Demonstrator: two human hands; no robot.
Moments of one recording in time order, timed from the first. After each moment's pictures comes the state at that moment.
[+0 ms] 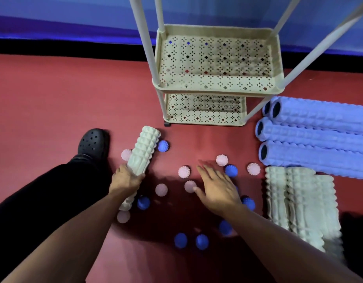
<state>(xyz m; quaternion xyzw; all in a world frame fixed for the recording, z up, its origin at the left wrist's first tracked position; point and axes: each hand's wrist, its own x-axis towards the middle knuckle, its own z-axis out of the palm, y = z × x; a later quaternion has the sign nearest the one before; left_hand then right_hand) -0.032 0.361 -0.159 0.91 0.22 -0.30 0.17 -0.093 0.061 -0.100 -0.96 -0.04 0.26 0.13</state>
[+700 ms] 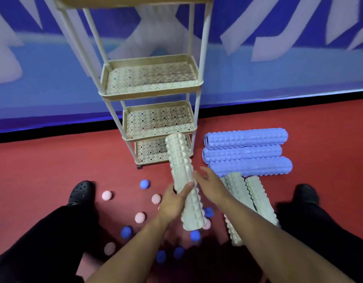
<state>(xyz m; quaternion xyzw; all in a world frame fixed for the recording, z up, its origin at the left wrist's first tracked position) -0.146 0.132 0.079 0.69 0.05 -0.28 0.67 -0.155 -0.014 0.102 -0.78 0.28 0.12 0.55</state>
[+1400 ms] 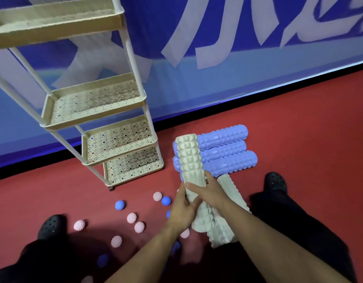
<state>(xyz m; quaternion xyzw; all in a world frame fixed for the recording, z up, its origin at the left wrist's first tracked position) -0.197 0.007 0.085 0.73 -0.14 -0.29 0.60 -0.224 -0.124 0.112 -0.68 0.31 0.05 0.66</state>
